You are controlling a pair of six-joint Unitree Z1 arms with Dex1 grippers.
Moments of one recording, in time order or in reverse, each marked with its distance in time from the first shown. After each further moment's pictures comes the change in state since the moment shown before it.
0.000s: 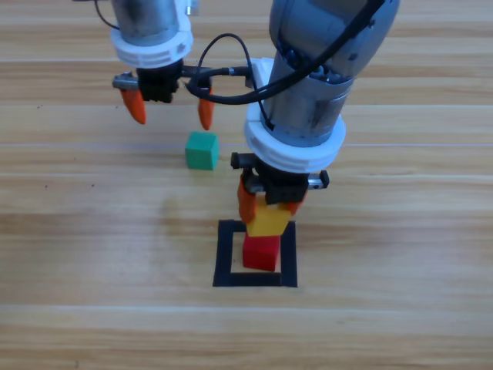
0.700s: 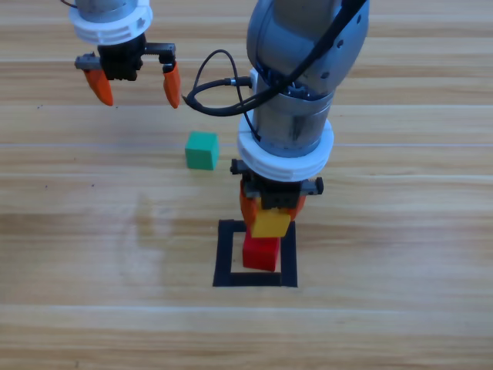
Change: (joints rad) arm 0 0.087 -0.057 0.026 0.000 -0.005 0.024; arm 1 0.012 0.077 -0.081 0.054 -0.081 0.096
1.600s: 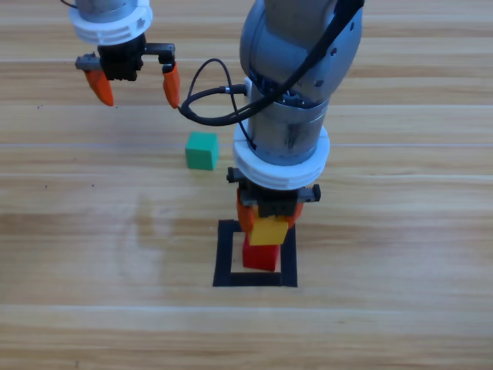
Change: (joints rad) arm 0 0.000 0.000 0.001 0.000 0.000 -0.001; arm 1 0.017 0.006 -0.002 0.010 0.000 0.004
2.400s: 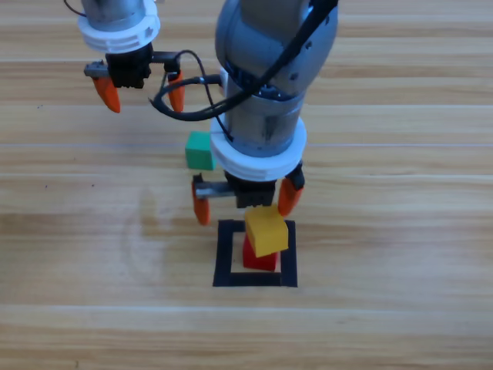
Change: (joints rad) arm 0 -0.009 0.032 -0.014 0.000 0.000 -0.006; arm 1 0.020 0.058 -0.151 0.048 -0.013 -0.049
